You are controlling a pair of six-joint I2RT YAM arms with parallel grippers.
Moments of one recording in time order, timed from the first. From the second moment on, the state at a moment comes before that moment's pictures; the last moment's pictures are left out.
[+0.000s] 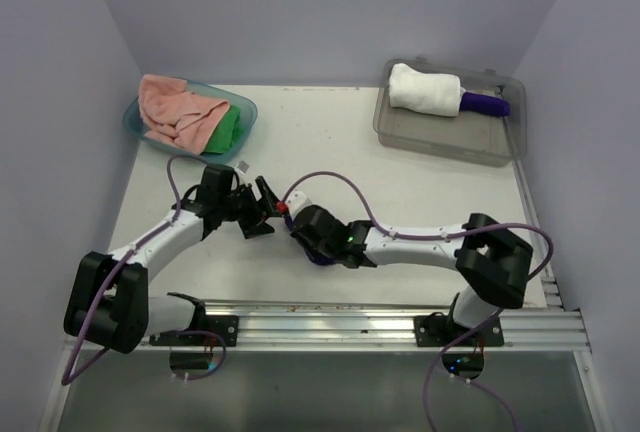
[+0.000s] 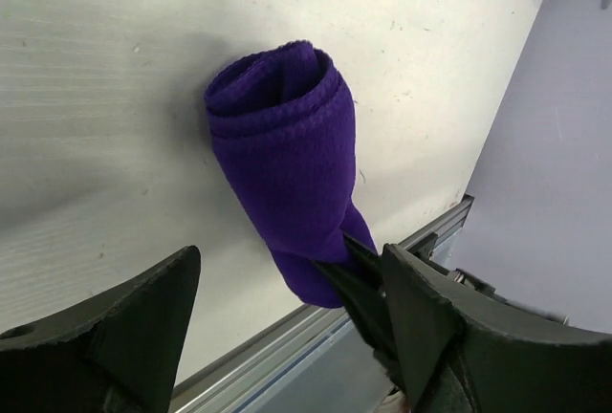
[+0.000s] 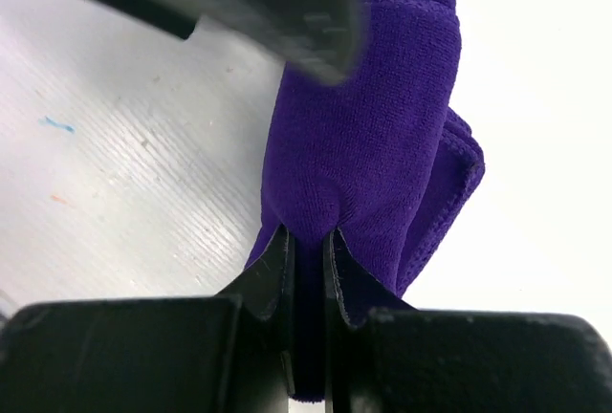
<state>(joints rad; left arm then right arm) -0.28 1.28 0.63 -0.23 0.53 -0.87 1.16 1.67 0.99 -0.16 0.36 0.19</state>
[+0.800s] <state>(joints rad) -0.43 1.56 0.62 0.00 0.60 -0.86 0.78 1.57 0.58 0.42 -0.39 0.75</state>
